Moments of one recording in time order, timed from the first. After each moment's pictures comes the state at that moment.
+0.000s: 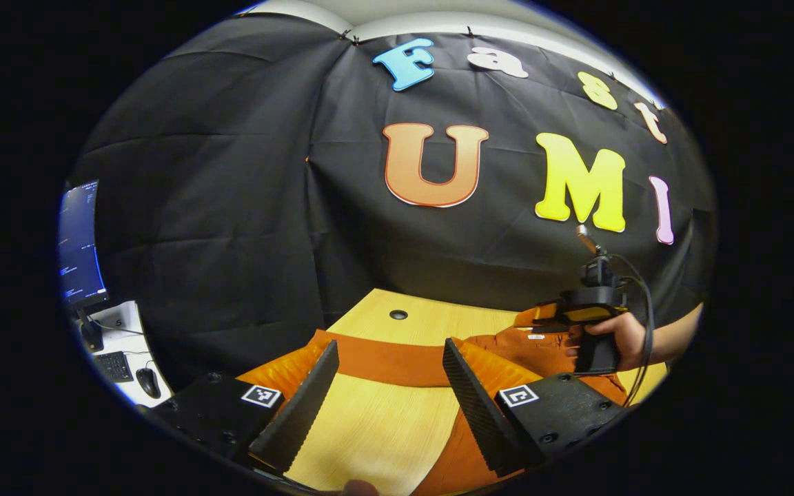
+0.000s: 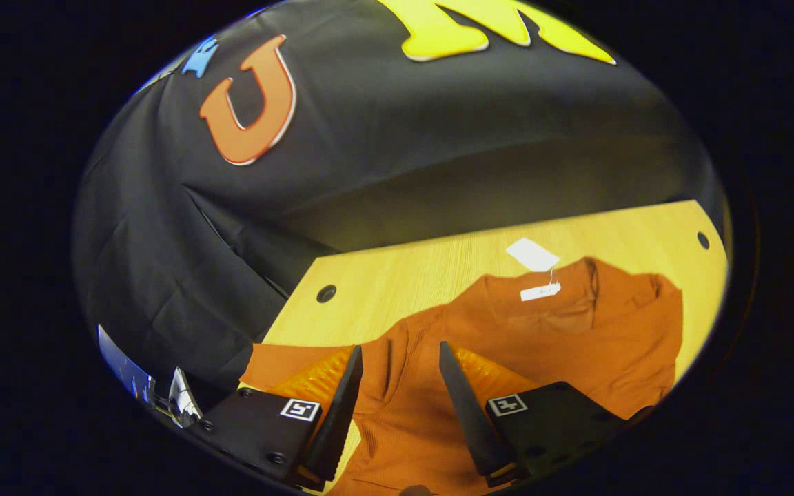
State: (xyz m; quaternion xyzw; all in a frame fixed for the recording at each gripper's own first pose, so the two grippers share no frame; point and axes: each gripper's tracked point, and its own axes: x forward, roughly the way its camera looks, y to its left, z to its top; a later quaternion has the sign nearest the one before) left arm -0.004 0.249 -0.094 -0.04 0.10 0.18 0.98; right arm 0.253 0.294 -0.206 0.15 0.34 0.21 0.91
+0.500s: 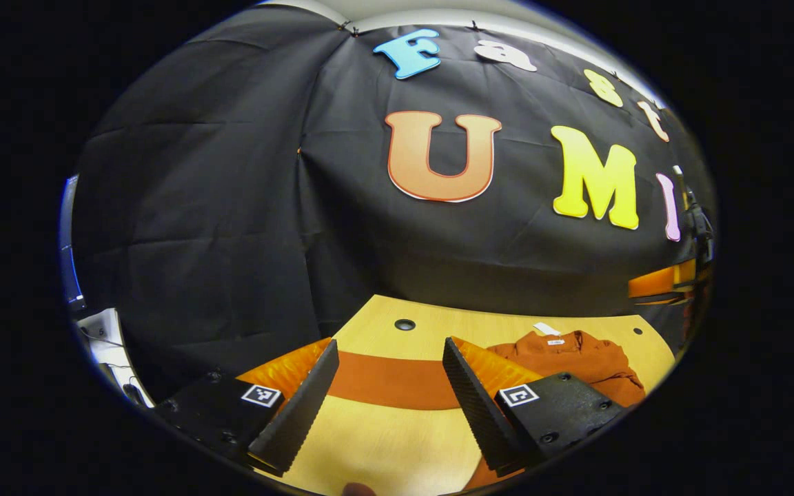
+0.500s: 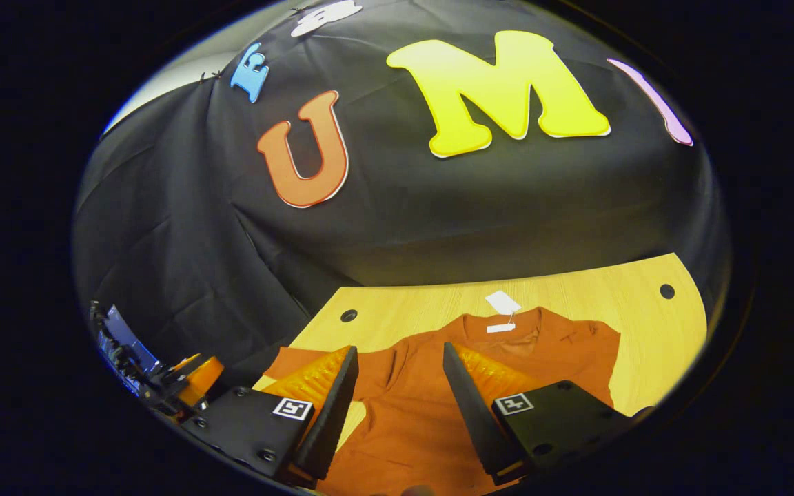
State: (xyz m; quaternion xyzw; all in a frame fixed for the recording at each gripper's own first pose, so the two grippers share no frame) left arm 0.069 0.315 -0.135 -0.05 0.11 0.14 0.98; right arm 0.164 0.220 -0.104 0.14 0.28 0.23 0.92
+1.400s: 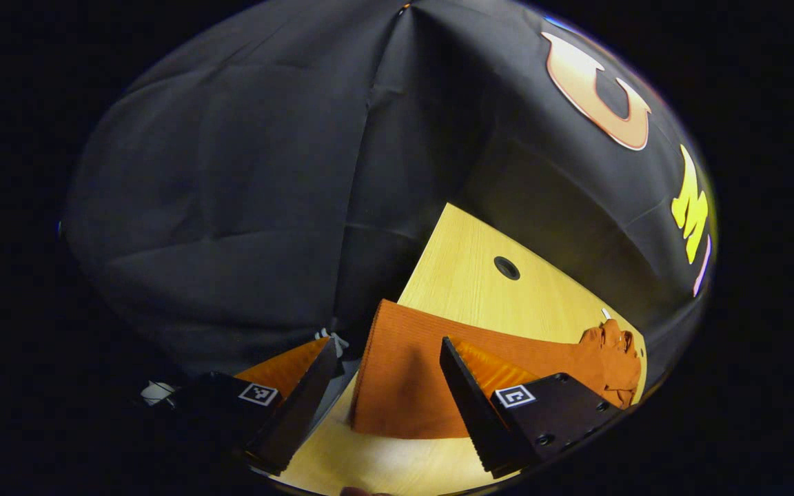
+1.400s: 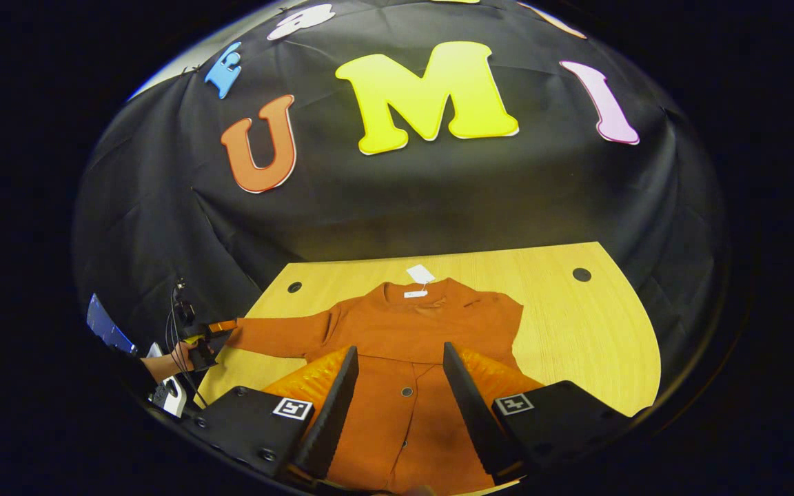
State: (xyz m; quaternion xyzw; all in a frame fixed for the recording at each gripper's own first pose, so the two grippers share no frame) left arm 0.163 0.492 -0.335 -0.24 0.30 0.12 0.92; right arm 0.109 0.096 -0.118 0.10 0.32 0.12 0.93
